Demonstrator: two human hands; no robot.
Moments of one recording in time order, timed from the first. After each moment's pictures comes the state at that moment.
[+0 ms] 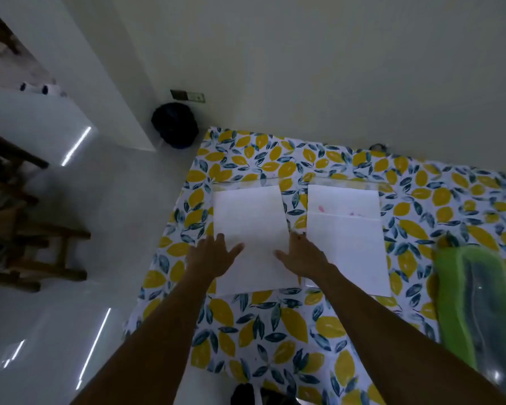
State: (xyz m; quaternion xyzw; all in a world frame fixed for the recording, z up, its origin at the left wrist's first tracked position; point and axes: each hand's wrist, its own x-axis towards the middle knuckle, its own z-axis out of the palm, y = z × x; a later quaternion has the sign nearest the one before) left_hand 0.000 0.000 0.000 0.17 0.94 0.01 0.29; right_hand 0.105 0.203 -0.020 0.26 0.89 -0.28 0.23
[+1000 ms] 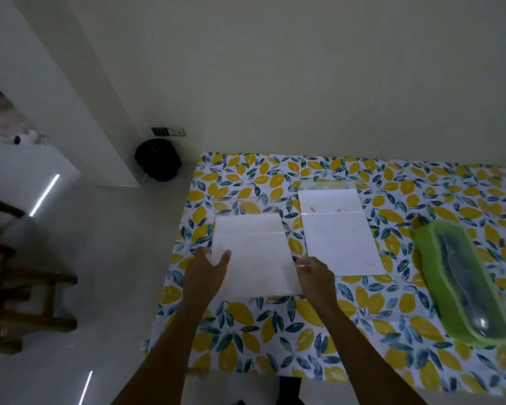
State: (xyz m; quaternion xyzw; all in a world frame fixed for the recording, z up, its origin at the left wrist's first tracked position) left_hand 0.023 -0.067 0.030 0.05 0.92 0.33 0.22; right_hand 0.181 0.111 0.025 0.49 0.75 -0.44 -0.05
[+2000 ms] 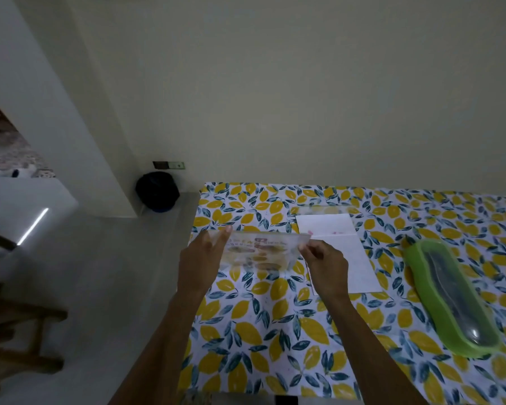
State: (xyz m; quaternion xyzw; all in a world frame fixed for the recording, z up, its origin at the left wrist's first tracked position) left_hand 0.003 -0.081 0.131 0.18 0.89 0.41 0.09; right_hand 0.166 0.112 0.092 0.41 0.77 -0.41 -0.26
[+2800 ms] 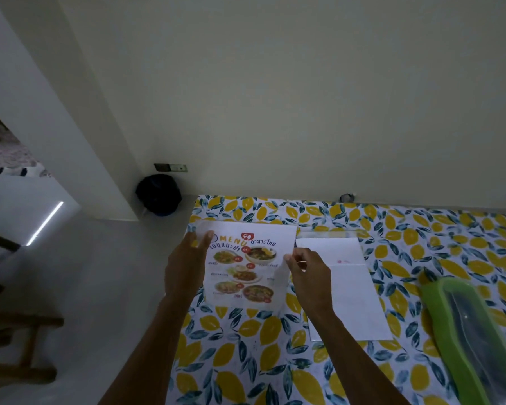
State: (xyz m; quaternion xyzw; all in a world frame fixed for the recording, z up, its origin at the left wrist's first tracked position) left_hand -0.069 0.001 0.113 0.08 0.92 0.38 0.10; right_hand 0.092 0.185 0.068 0.36 0.81 -0.39 -0.24
